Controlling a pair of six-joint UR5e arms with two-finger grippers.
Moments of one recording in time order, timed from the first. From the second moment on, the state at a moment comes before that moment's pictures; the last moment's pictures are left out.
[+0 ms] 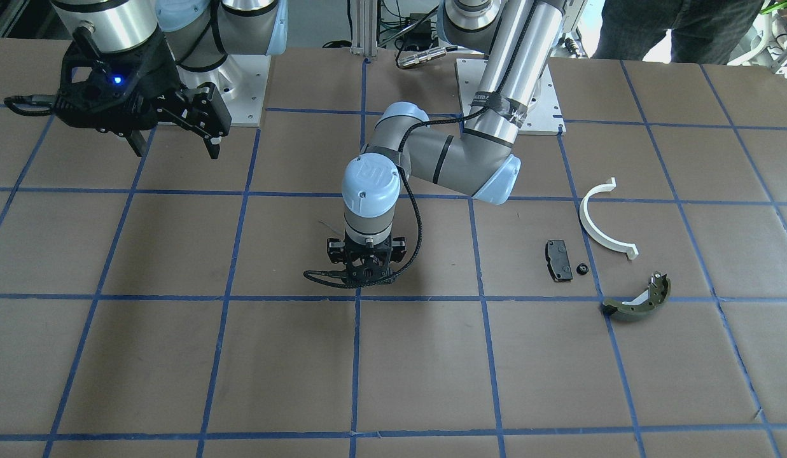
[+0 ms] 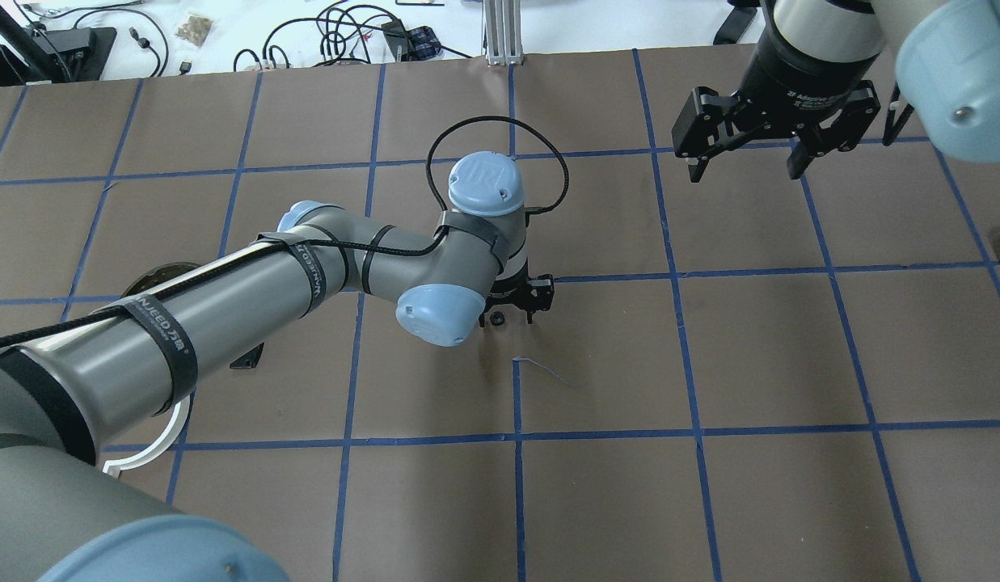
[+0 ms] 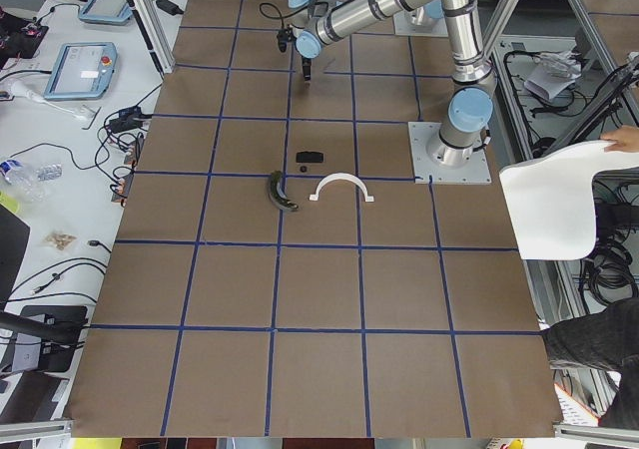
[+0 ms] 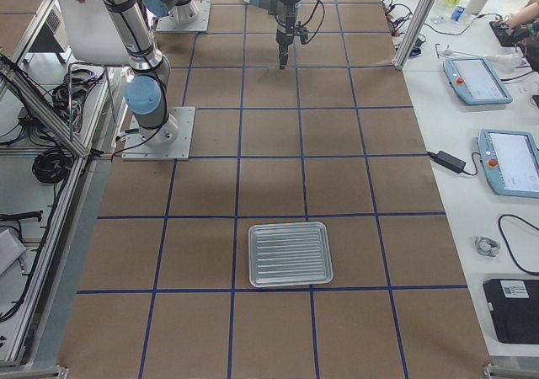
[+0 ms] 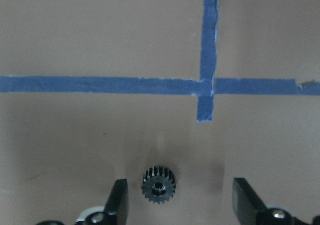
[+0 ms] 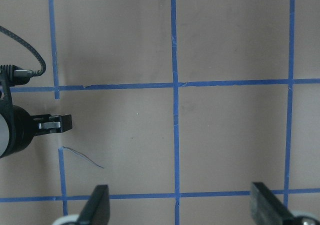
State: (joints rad) left arm -1.97 -2.08 -1.77 -0.92 1.53 -0.43; right arm 1.60 -1.61 1.56 -1.58 -1.57 0.05
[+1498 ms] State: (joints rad) left arm -1.56 -1.91 -1.86 -1.13 1.61 0.21; right arm 1.58 -1.63 1.59 -1.57 -1.56 0.05
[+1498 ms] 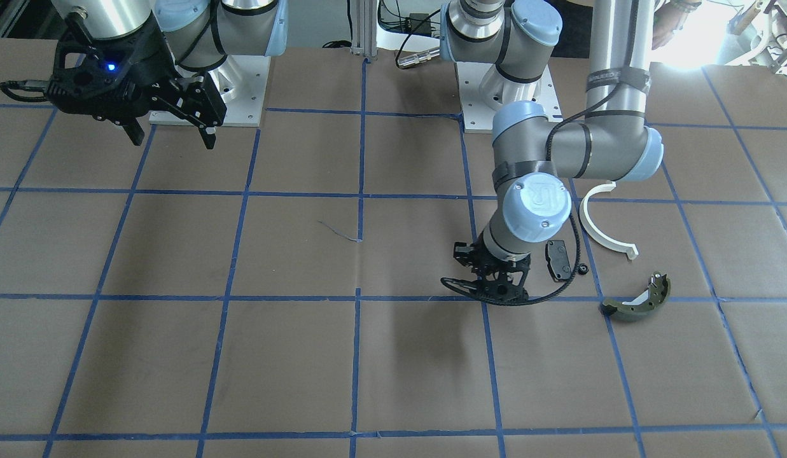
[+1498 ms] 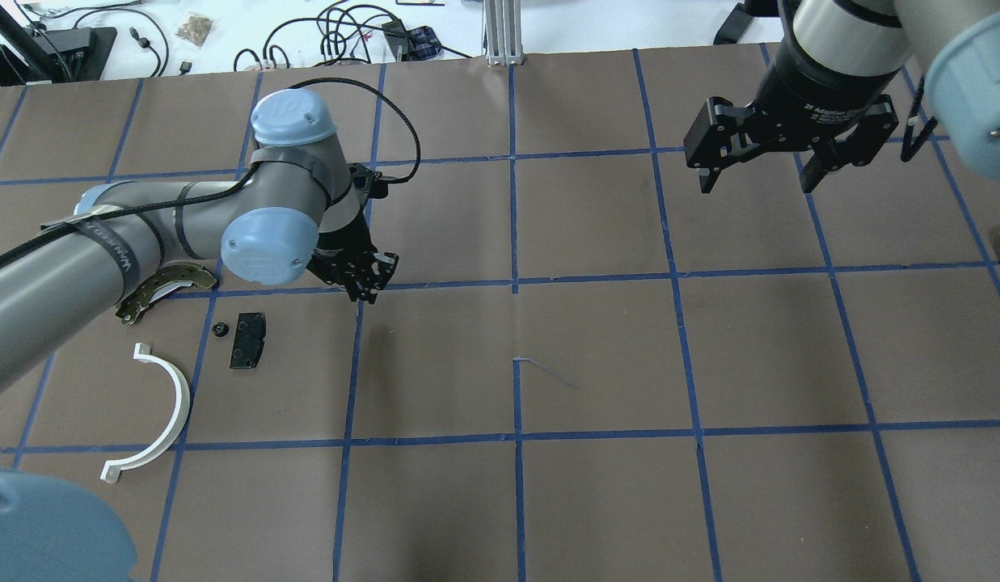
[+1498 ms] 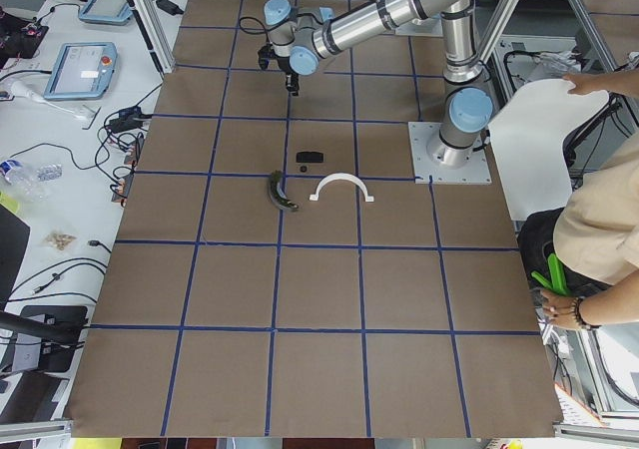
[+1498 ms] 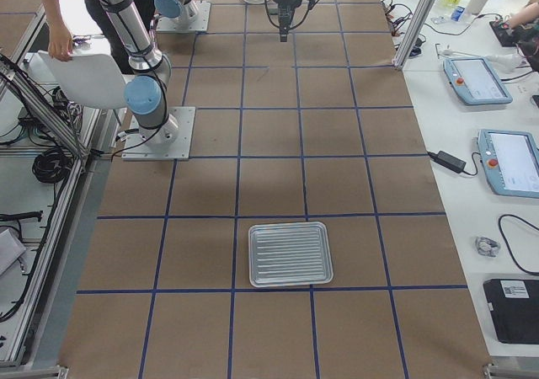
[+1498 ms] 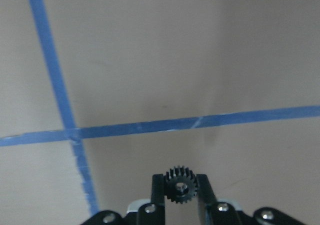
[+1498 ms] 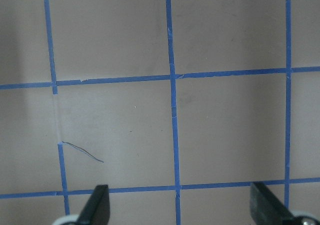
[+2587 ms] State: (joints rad) left arm -1.18 -1.85 -2.03 -0.99 1.67 0.59; right arm 1.58 -1.63 1.59 -1.57 -1.57 0.05
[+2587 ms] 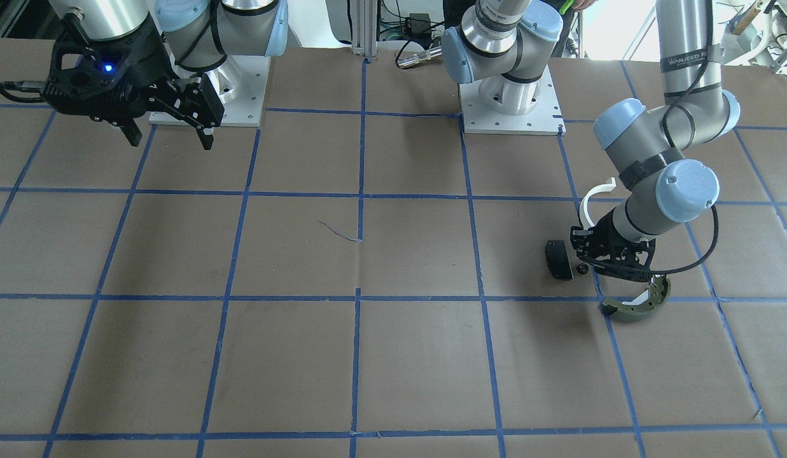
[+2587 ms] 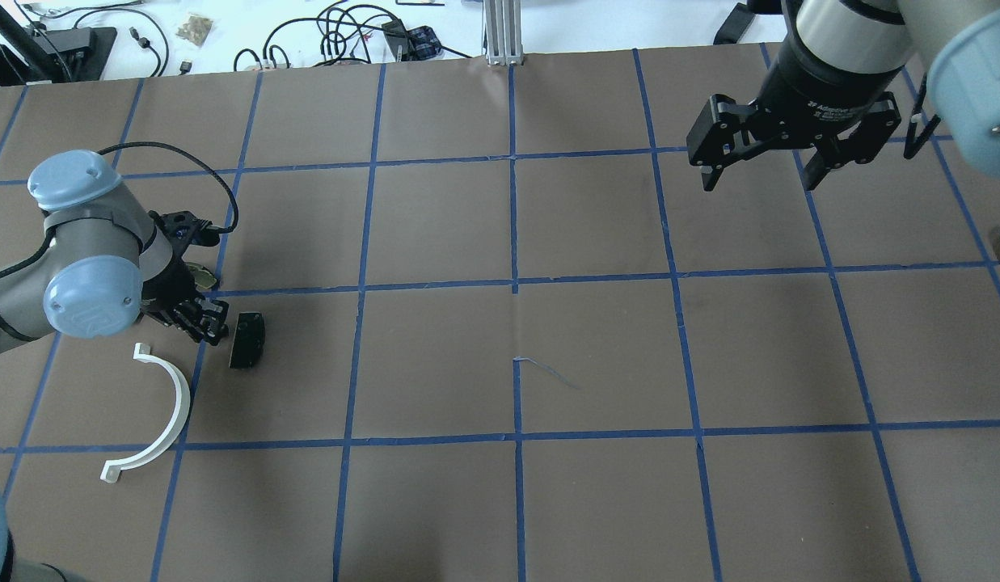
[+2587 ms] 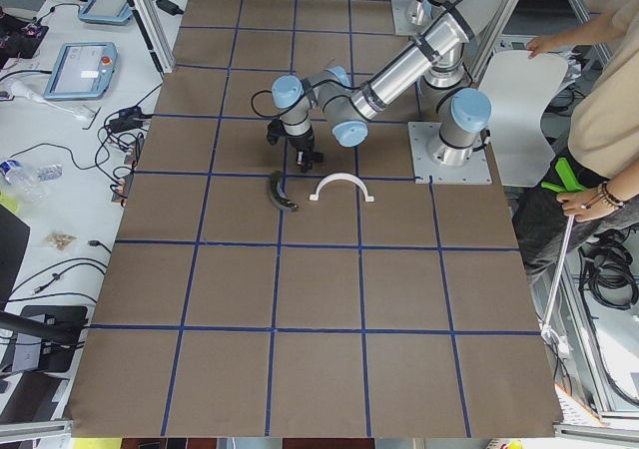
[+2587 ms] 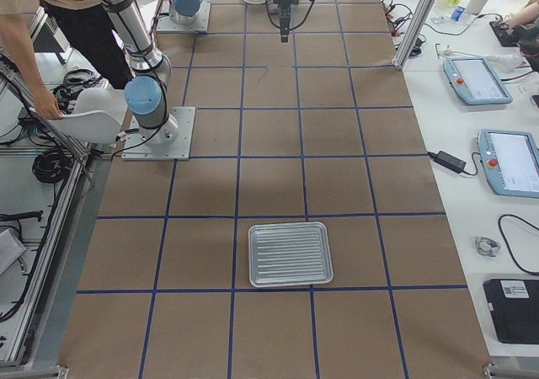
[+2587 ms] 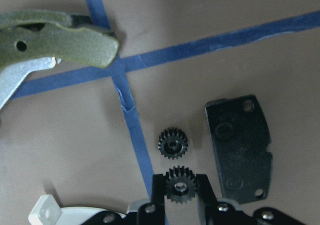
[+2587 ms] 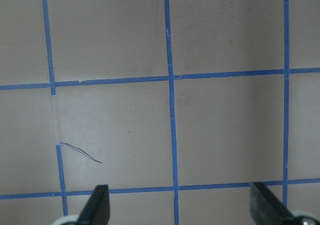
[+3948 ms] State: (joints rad) left arm -1.35 -1.77 -1.74 -1.29 1.64 0.30; right arm 1.58 -1.64 1.59 -1.57 -1.57 0.06
